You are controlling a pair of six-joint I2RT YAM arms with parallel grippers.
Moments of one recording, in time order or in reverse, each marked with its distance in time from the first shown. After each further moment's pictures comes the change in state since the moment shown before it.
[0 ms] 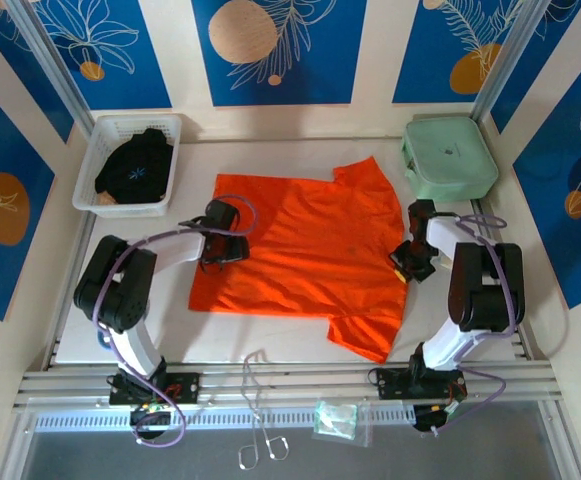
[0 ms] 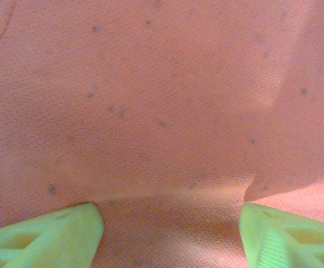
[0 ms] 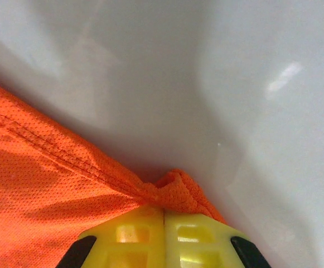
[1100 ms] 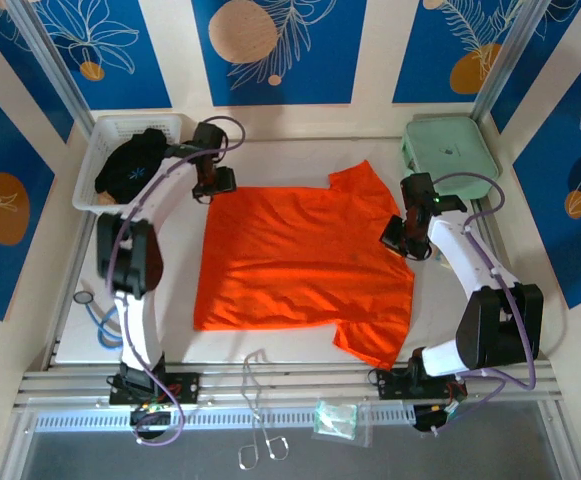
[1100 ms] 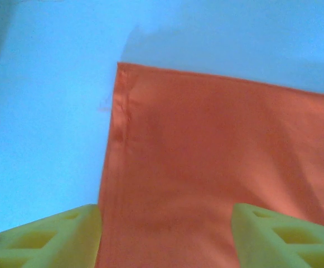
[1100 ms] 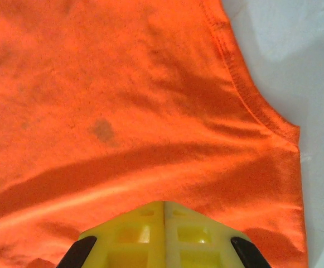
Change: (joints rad) left arm 0.167 0.352 0.925 -0.544 -0.064 0.131; right arm 0.161 -0.225 0.196 -0.173 -0.020 -0.269
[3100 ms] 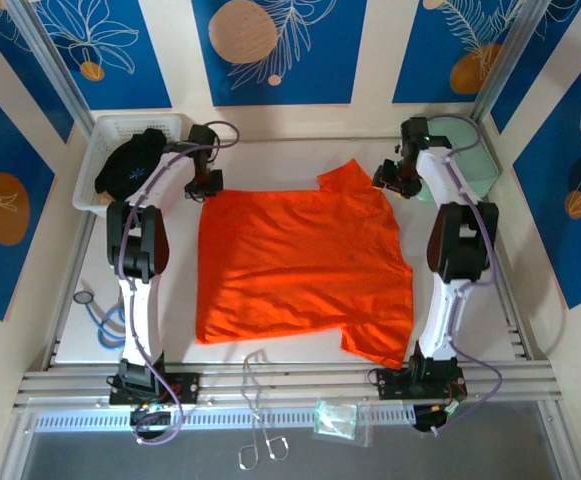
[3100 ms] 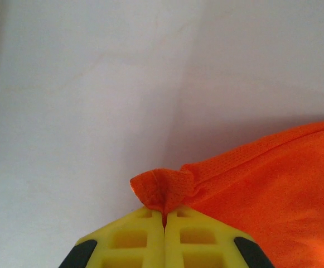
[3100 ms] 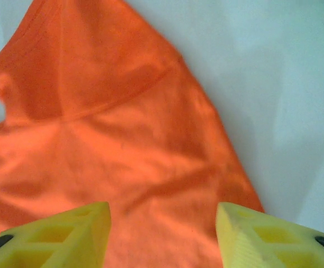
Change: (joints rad) left arm 0.063 0.102 0.080 -0.050 0.028 0.114; right arm -0.101 0.720 0.777 0.016 -0.063 -0.293
